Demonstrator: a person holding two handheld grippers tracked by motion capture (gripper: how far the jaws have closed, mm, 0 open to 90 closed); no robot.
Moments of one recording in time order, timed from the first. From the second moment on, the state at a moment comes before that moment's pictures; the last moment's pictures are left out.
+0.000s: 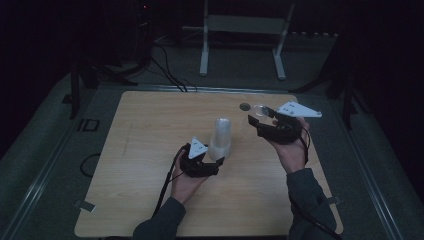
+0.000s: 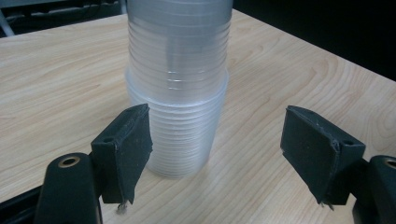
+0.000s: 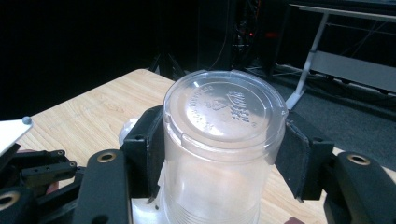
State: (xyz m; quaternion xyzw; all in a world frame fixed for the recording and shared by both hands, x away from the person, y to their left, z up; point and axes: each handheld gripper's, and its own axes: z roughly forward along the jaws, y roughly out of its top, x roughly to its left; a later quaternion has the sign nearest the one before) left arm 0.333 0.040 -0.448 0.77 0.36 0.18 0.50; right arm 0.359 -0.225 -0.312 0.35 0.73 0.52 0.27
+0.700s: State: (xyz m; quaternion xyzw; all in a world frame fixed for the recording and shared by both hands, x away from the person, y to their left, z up) left arm 0.327 0.028 -0.451 0.78 0.35 0.17 0.50; right arm 0.350 -0.247 -0.341 0.38 0.73 0.51 0.26
